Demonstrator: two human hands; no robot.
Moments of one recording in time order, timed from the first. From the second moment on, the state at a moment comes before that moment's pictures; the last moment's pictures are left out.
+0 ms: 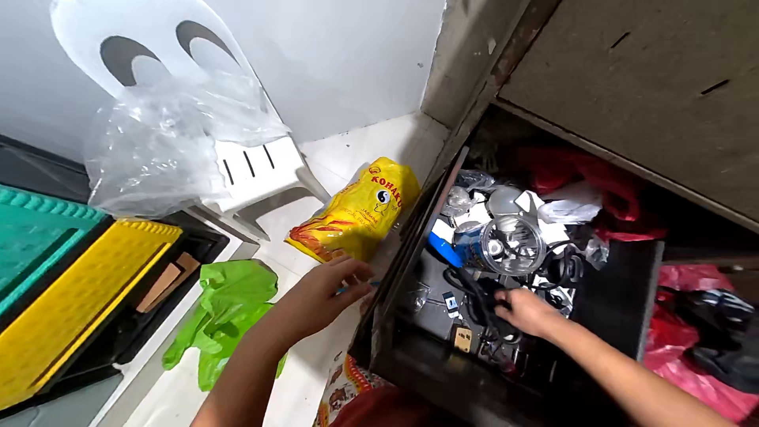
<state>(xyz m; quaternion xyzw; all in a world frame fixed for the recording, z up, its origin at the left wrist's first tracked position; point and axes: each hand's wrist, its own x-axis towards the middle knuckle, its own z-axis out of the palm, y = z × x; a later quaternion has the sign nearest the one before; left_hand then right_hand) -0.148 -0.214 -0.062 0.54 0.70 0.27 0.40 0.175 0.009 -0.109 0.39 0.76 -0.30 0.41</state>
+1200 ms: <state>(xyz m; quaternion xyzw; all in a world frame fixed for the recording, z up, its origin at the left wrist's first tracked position) -0.137 -0.209 -0.069 0.50 0.72 0.30 0.38 0.106 -0.044 -0.072 0.42 0.86 -0.27 0.11</state>
